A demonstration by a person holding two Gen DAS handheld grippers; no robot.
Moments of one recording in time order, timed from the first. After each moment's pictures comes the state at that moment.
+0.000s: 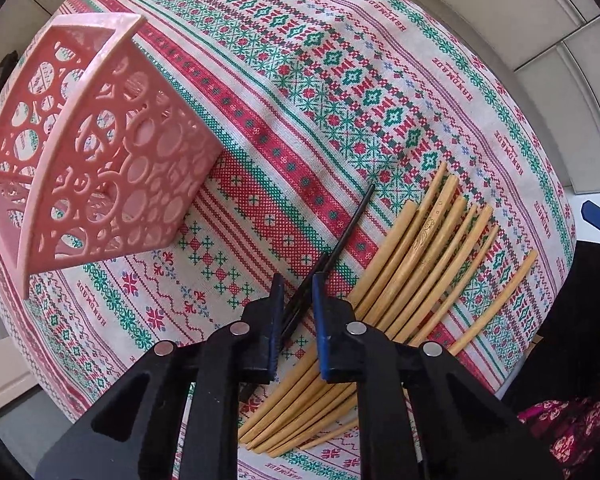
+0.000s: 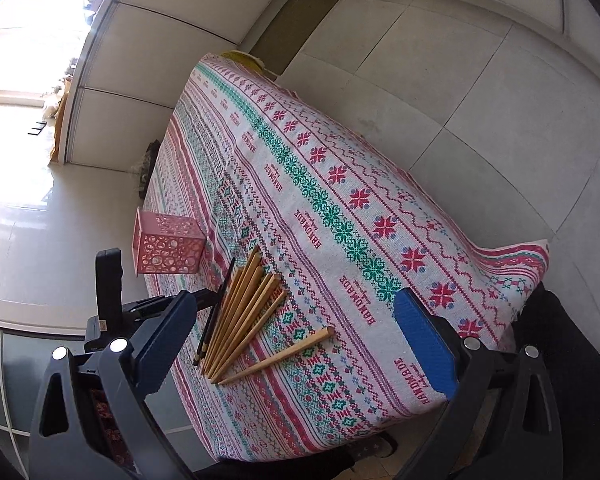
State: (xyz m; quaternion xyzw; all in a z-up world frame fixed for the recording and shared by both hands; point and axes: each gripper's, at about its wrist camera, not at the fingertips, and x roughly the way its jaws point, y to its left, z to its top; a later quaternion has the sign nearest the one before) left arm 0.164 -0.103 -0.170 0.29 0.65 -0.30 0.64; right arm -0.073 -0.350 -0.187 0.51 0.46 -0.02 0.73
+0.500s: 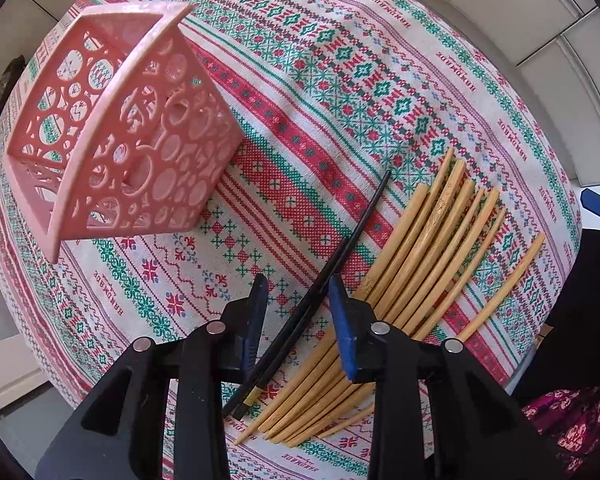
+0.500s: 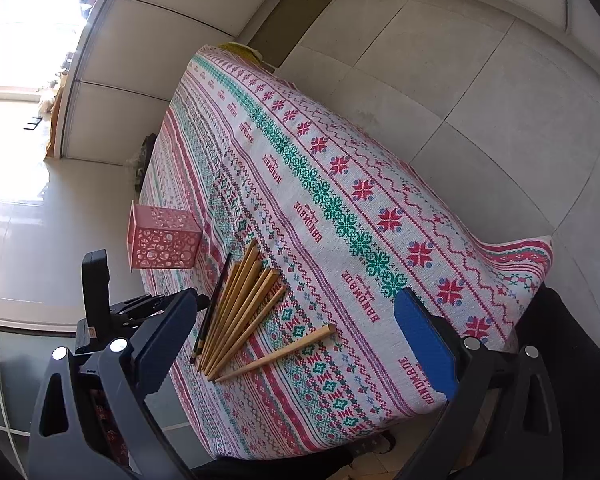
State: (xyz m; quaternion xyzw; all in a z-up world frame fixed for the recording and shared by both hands) left arm 0.161 -0.077 -0.175 0.30 0.64 -0.29 0.65; right arm -0.067 -0.345 -0.191 0.51 0.47 -0.02 0.72
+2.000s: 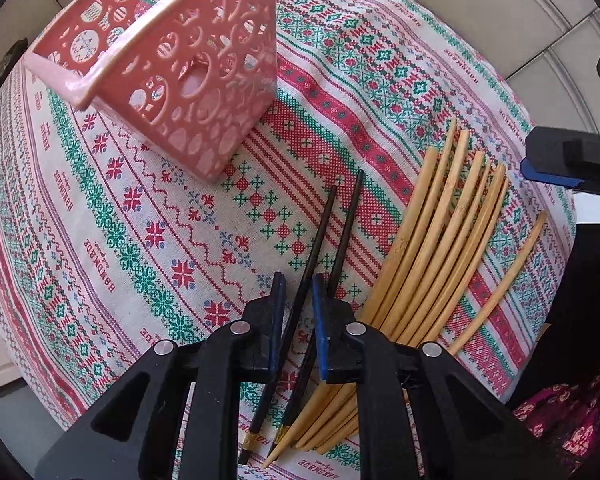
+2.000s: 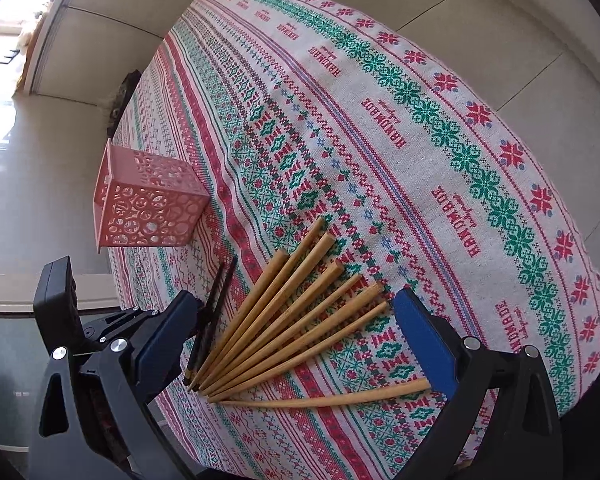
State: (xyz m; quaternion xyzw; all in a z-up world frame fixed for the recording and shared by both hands) left arm 0.124 -0.054 -0.206 0.27 0.62 -0.32 0.66; right arm 0.035 -0.269 -0.195 0.42 0.56 -0.01 0.71
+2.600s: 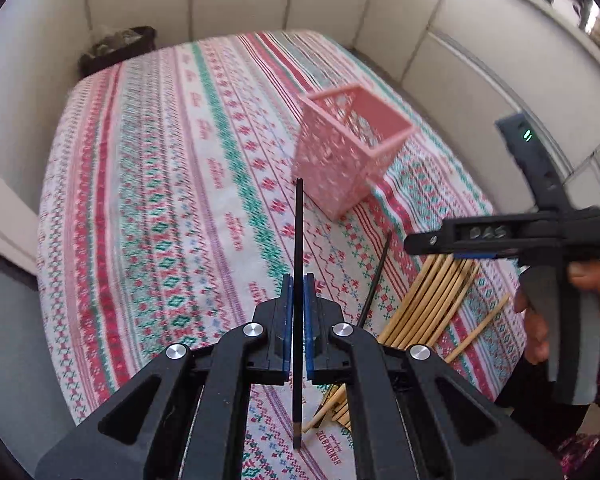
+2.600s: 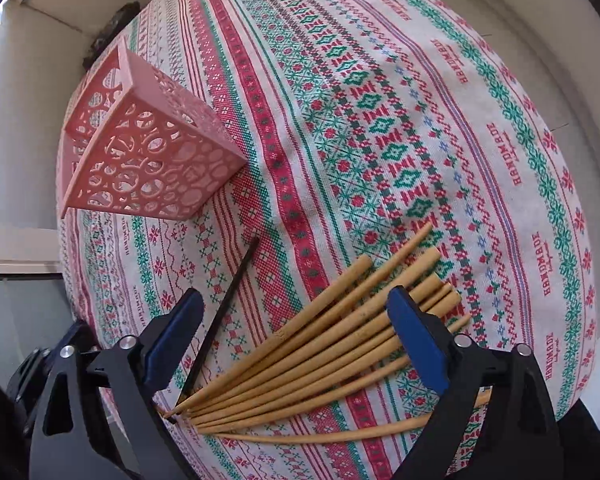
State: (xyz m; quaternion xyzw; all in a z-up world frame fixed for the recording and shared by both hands) left arm 0.076 0.043 -0.130 0.05 0.49 -0.25 0.83; right arm 0.091 -0.191 -0.181 0.26 0.64 -0.05 0.72
